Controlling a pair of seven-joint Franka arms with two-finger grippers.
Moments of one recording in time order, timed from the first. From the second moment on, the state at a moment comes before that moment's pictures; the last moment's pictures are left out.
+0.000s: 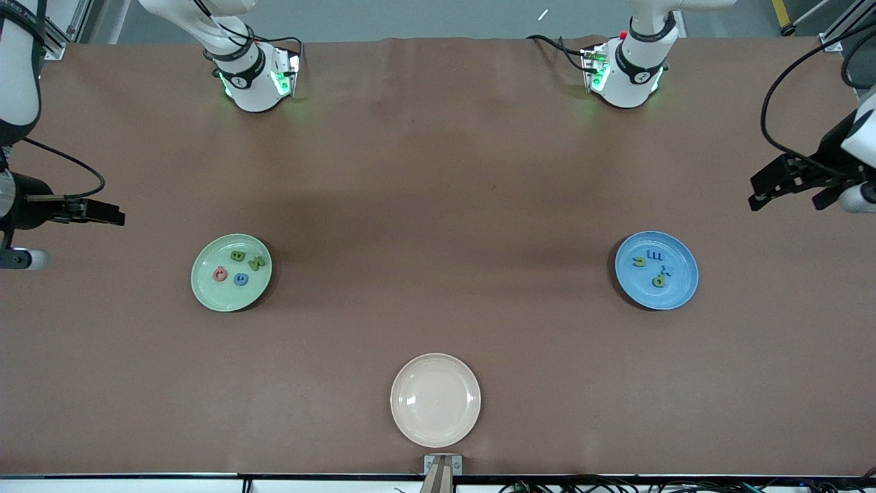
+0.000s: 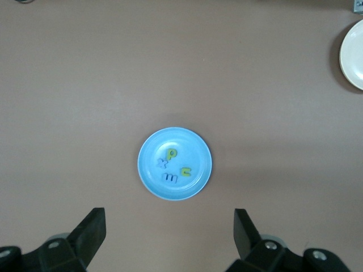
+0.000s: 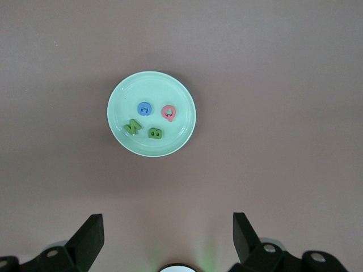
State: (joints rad) left arm -0.10 0.02 0.06 -1.52 0.00 1.65 -0.04; right arm 0.02 0.24 -0.11 -1.40 0.01 1.42 -0.03
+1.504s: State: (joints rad) left arm -0.11 0.02 0.05 -1.50 -0.01 1.62 -0.03; right arm 0.00 0.17 -0.10 -1.36 0.02 1.35 -0.04
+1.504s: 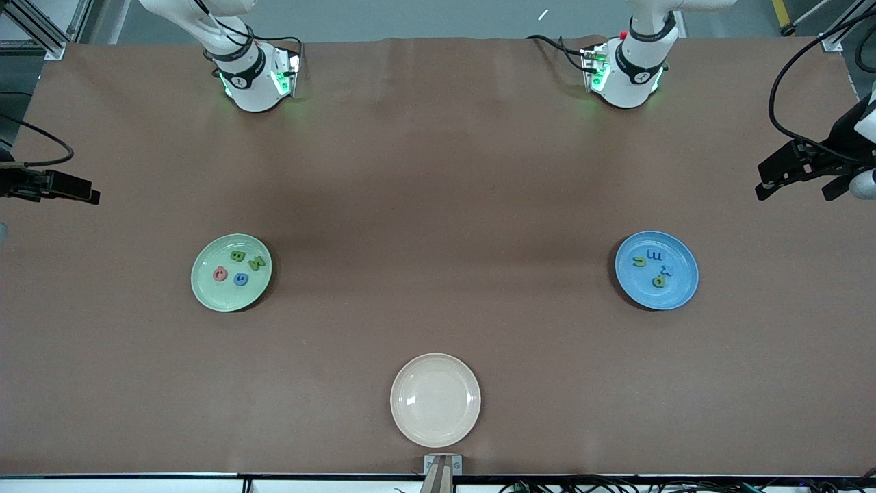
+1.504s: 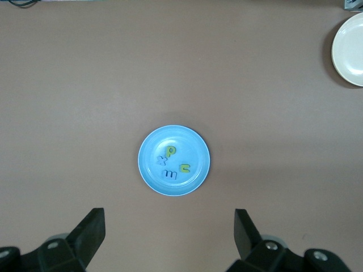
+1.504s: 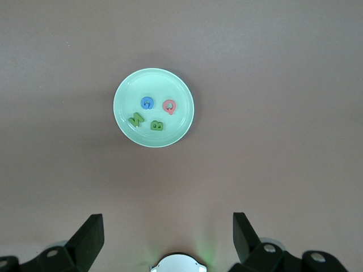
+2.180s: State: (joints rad) left arm -0.11 0.02 0.05 -1.50 -0.02 1.62 -0.04; right arm 0.00 0.00 -0.11 -1.56 0.01 1.43 -0.09
